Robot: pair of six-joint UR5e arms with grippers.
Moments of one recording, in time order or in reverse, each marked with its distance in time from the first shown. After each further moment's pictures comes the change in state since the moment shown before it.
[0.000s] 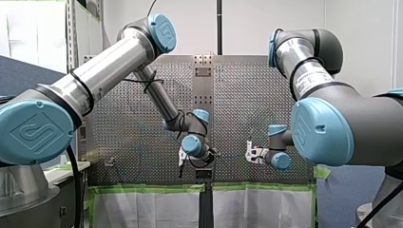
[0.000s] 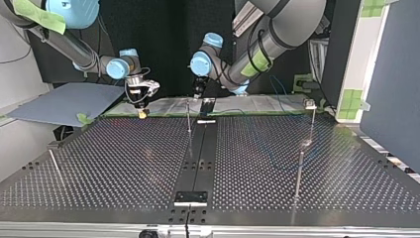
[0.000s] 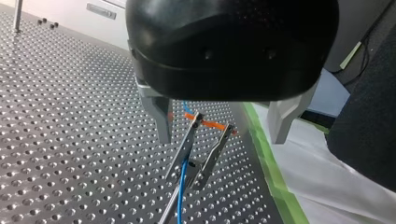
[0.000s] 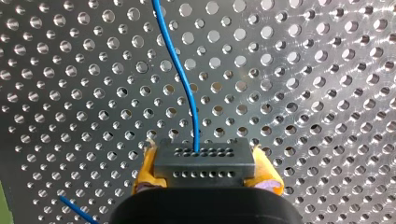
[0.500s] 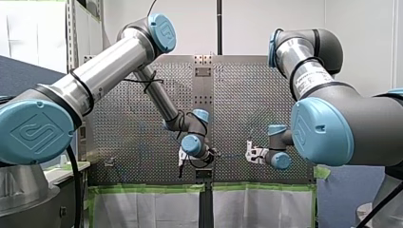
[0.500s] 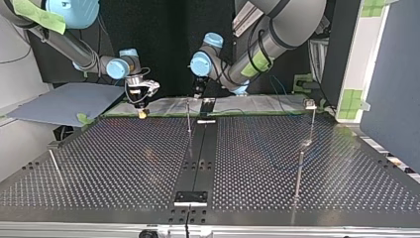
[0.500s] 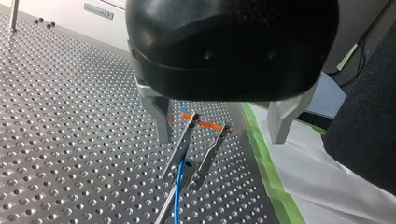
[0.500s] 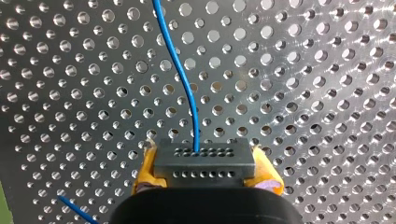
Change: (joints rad) left arm 0.001 0.000 0.001 -0.009 0.003 0.000; right arm 0.000 0.000 0.000 0.000 0.001 0.000
